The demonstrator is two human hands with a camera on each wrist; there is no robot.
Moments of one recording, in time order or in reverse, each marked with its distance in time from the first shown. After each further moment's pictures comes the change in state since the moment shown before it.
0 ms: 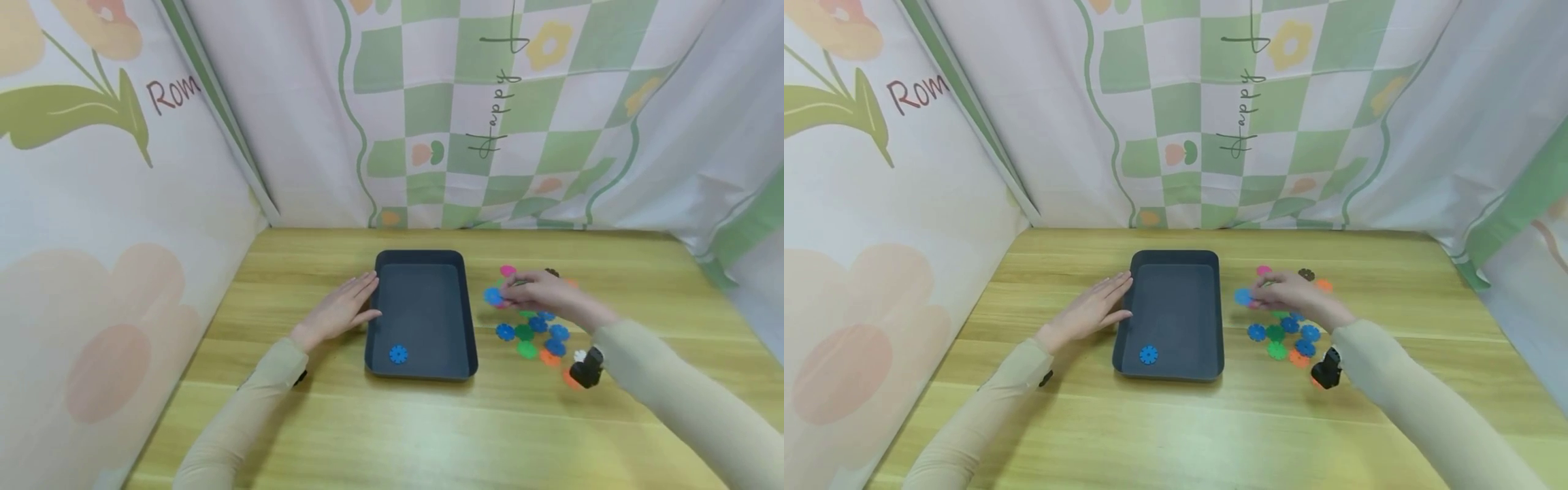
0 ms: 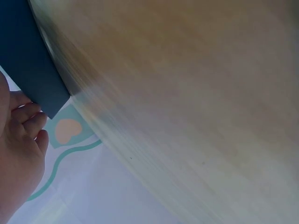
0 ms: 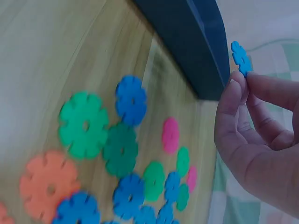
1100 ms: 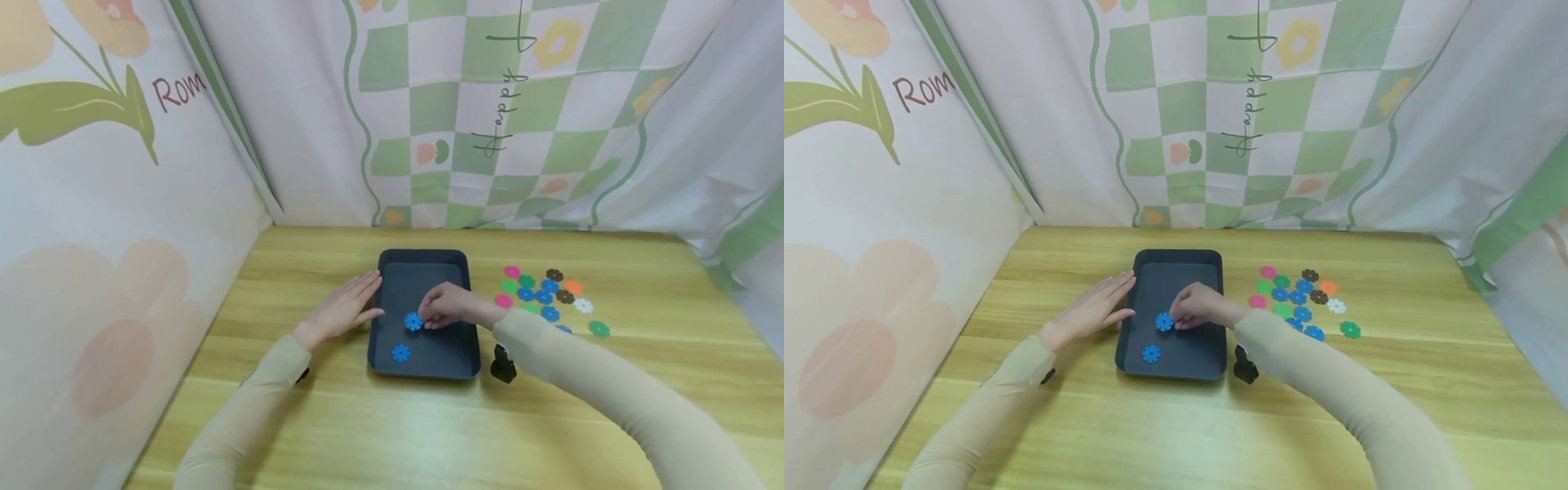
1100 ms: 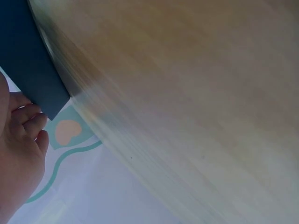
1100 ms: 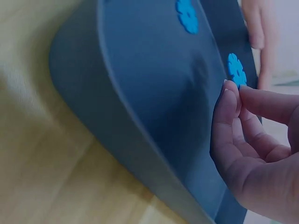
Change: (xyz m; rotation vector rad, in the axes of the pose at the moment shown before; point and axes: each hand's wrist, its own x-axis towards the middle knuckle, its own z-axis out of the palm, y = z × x) left_hand 0.002 0.000 -0.001 -0.020 -0.030 -0.028; right_hand 0.069 -0.051 0.122 -0.080 -0.095 0.042
